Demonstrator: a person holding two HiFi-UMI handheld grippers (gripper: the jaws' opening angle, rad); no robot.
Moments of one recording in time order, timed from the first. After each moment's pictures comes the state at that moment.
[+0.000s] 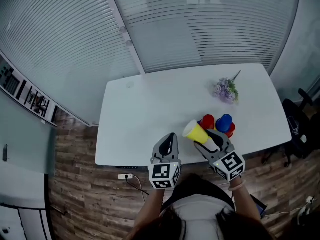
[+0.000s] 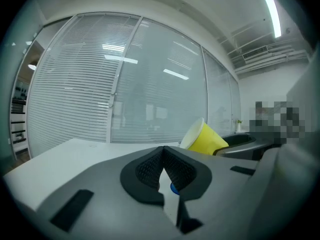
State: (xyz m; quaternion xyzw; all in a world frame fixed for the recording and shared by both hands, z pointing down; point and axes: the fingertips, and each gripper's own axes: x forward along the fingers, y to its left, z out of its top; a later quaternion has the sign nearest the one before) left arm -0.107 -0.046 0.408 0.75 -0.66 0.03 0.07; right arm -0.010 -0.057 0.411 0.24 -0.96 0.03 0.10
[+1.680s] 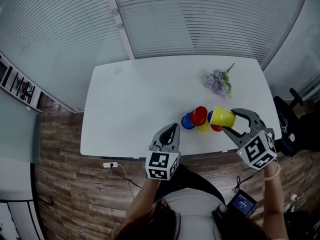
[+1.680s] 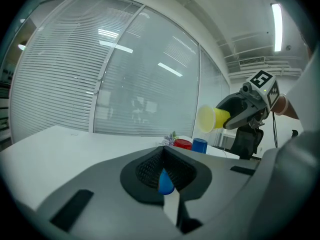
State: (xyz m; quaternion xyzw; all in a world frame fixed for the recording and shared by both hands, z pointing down) left arm -0.058 -0.066 0.423 0.79 -0.60 0.03 0.12; right arm 0.095 -0.100 0.354 0.20 -0.86 -0.20 0.42
